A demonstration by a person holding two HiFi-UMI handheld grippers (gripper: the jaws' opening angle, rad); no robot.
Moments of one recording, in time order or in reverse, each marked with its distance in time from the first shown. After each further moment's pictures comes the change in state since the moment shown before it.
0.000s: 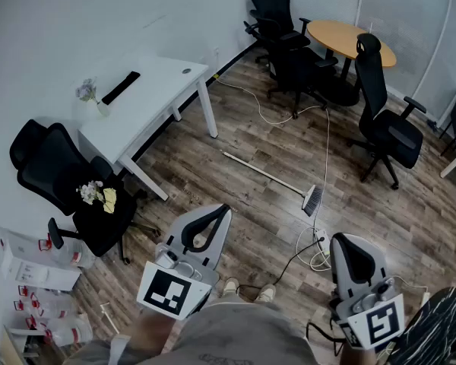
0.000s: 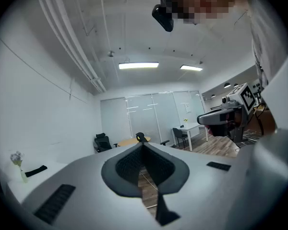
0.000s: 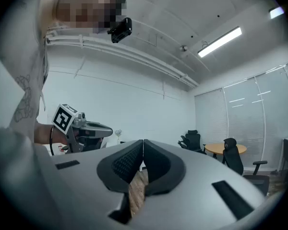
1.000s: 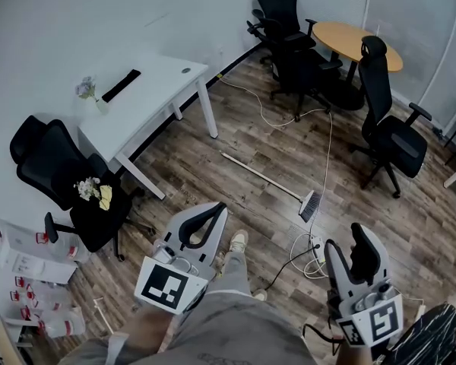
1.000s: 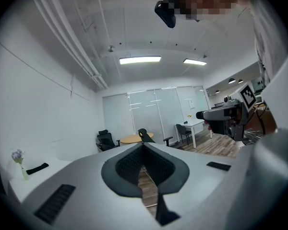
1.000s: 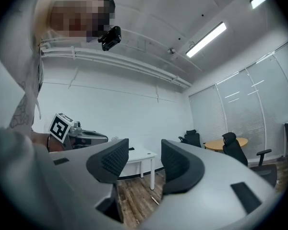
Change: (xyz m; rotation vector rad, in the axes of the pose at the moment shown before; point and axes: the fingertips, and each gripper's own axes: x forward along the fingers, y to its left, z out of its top) left arm 0.050 -0.012 -0.014 0.008 0.036 0.044; right arm 0.000 -0.069 -0.018 0.113 -0.076 -0.016
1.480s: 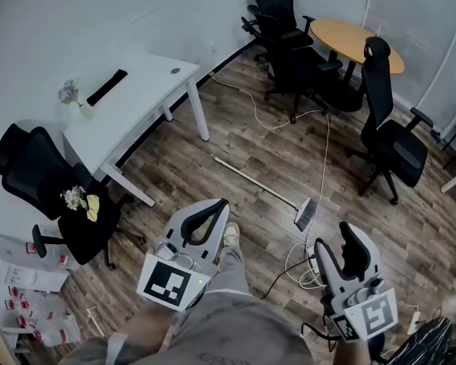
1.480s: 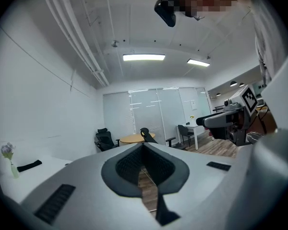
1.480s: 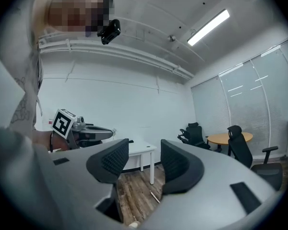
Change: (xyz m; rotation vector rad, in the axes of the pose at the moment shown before) left arm 0.091 0.055 -0.030 -0.033 -0.011 -0.018; right arm 0.095 -0.044 -0.045 -0.011 0.089 0.028
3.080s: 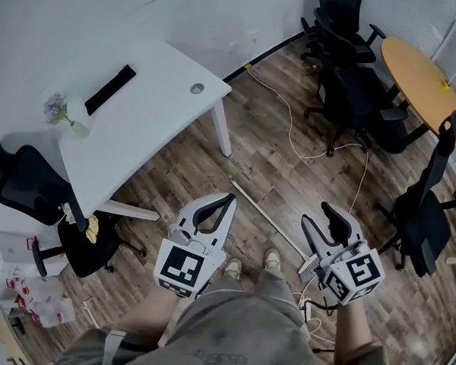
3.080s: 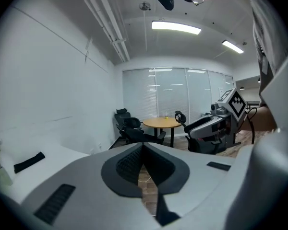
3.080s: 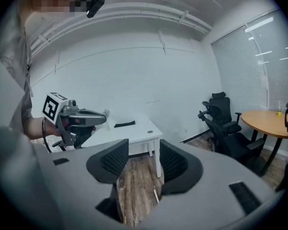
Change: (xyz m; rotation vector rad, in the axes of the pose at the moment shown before) left arm 0.298 0.333 -0.077 -0.061 0.230 0.152; right arm 0.489 -0.188 -0.073 0.050 0.335 0.259
